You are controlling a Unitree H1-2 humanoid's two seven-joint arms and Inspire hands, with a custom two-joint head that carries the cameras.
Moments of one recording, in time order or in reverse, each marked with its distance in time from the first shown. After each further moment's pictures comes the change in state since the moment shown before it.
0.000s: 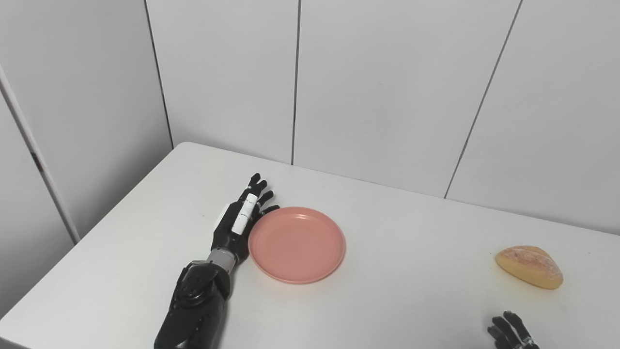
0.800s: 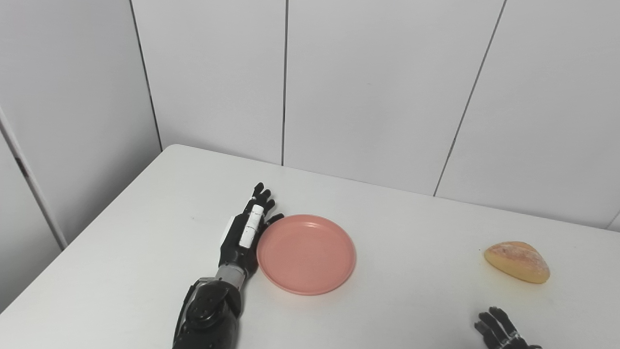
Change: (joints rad) left arm 0.076 -0.106 -0.028 -0.143 0.050 0.016 0.071; right arm 0.004 0.014 0.014 -0.021 -0.004 0.031 -0.026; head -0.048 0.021
